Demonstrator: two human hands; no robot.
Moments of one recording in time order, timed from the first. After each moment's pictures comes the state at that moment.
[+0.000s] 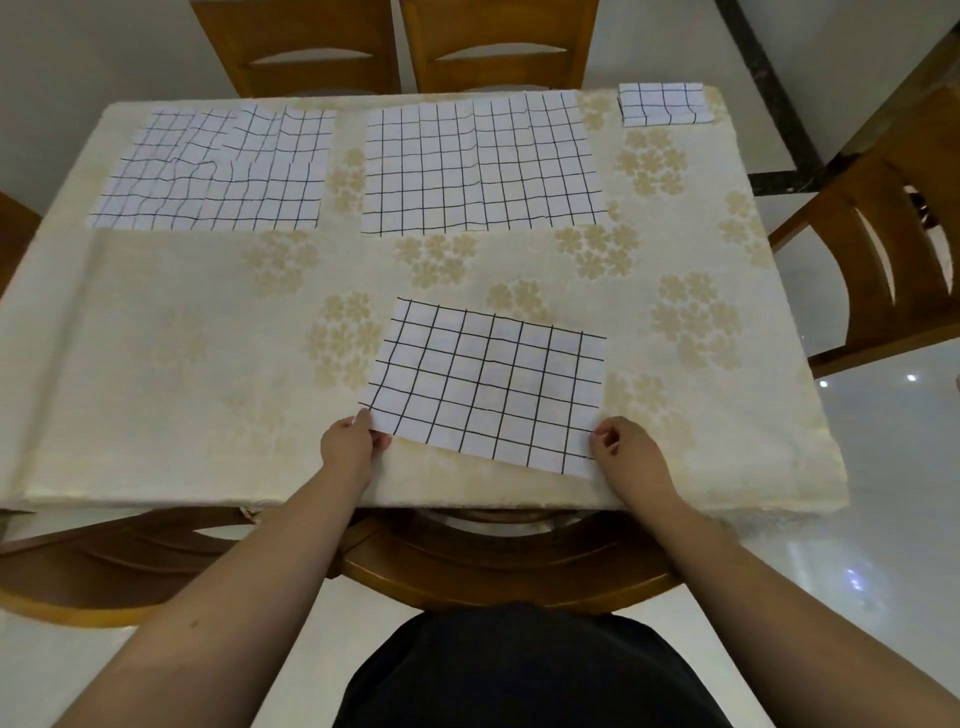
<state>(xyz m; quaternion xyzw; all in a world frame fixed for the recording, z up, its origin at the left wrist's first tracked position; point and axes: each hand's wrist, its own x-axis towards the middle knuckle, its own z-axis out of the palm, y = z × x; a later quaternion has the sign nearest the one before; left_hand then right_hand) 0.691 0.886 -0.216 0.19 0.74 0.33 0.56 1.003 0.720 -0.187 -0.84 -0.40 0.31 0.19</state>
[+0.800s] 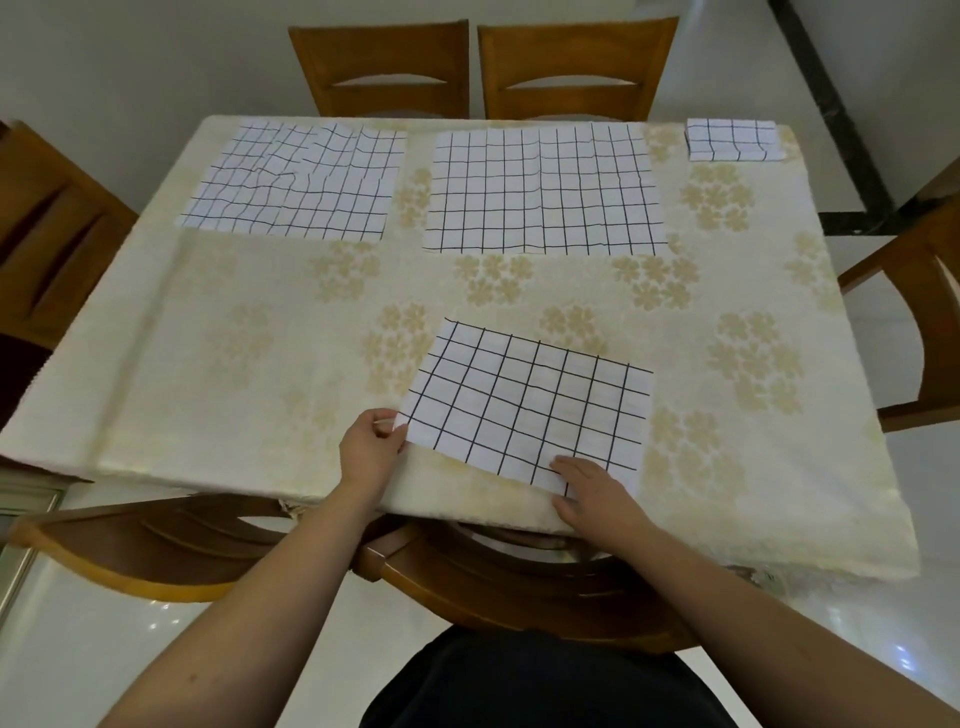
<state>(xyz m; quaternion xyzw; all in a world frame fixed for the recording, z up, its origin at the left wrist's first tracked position) 0.652 0.881 -0.193 0.51 0.72 0.24 0.39 0.940 0.747 -0.207 -0.68 -0.66 0.32 0.03</state>
